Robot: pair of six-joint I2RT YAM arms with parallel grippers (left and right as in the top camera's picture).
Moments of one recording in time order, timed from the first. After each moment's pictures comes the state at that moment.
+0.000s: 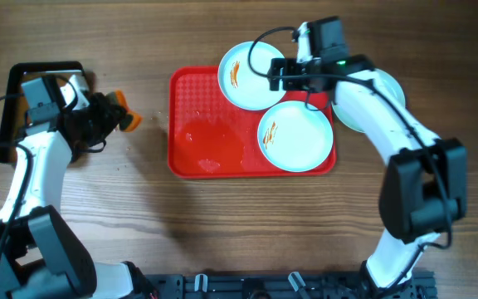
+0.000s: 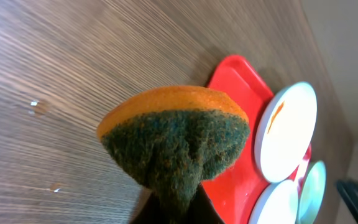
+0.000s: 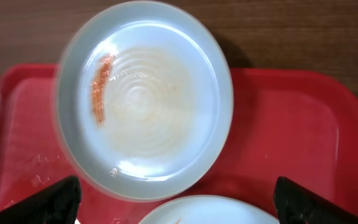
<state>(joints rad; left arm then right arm) 0.32 1.59 1.02 -0.48 0.54 -0.46 0.29 1.94 1.47 -0.52 -0.12 0.27</state>
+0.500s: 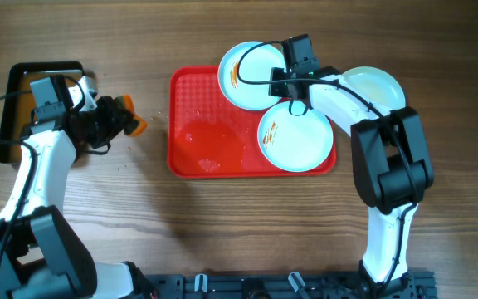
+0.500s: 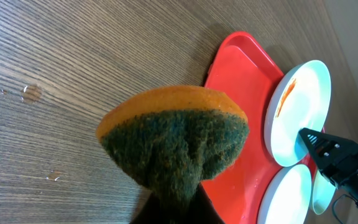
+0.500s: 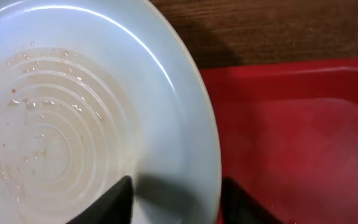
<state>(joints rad) 0.29 1.59 1.02 -0.53 0.53 -0.40 0.33 2.16 1.47 -0.32 0.02 0.37</state>
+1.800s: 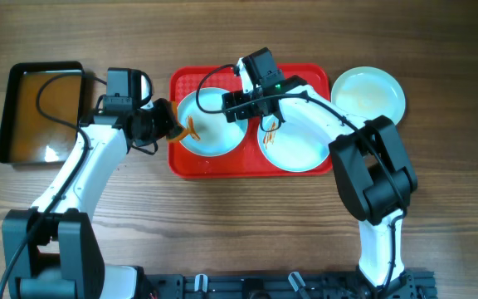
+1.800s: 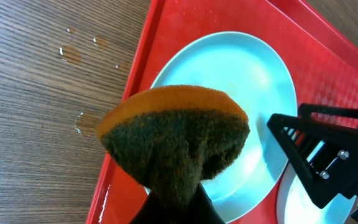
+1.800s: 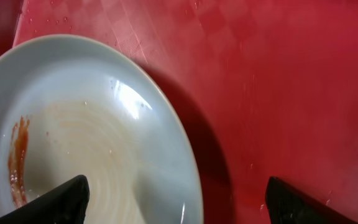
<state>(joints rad) -0.07 1.59 1.02 -0.54 0.28 -0.53 0.50 2.15 1.49 -0.39 -0.20 0.21</state>
